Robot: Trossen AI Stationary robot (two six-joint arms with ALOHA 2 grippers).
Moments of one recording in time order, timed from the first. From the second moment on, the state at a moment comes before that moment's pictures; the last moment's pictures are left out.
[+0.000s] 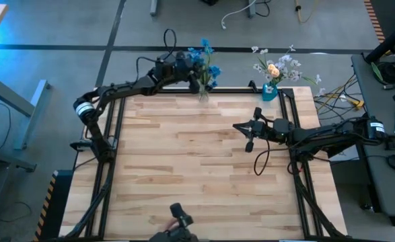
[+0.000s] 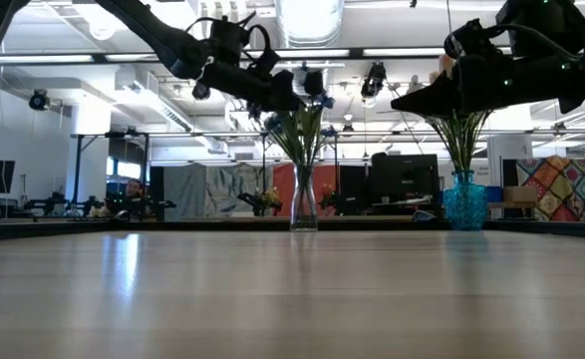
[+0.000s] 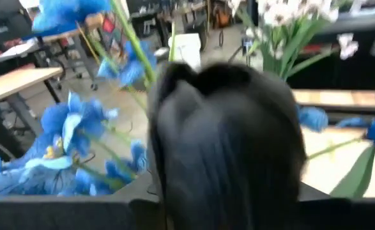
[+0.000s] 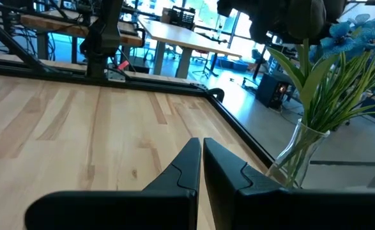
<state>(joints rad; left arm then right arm) 0.66 1.77 1.29 0.33 0.17 0.25 -0.17 1.06 0.21 0.79 0.11 -0.23</state>
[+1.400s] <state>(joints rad) 0.60 1.52 0.99 0.21 0.06 0.38 -0.17 1.06 0.21 0.78 0.11 -0.24</state>
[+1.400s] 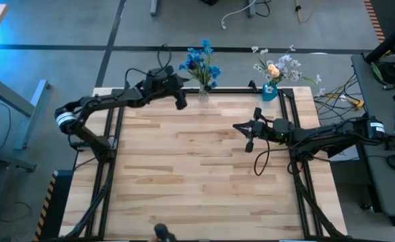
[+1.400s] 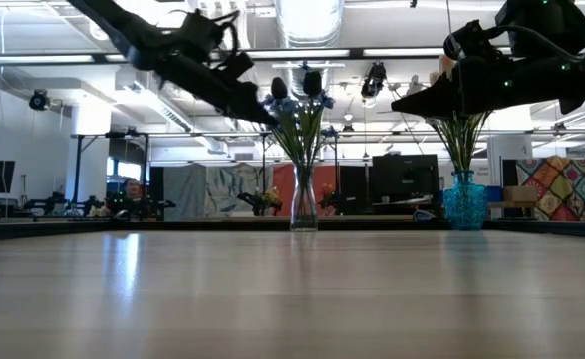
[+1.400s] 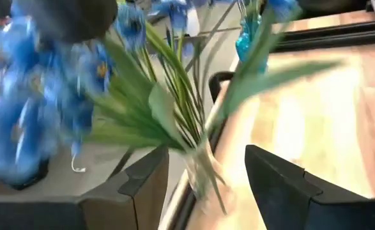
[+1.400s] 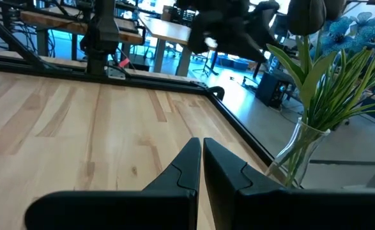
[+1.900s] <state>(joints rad) 0.51 1.07 0.45 0.50 0.06 0.24 -0.17 0.99 0.21 0.65 0.11 -0.28</state>
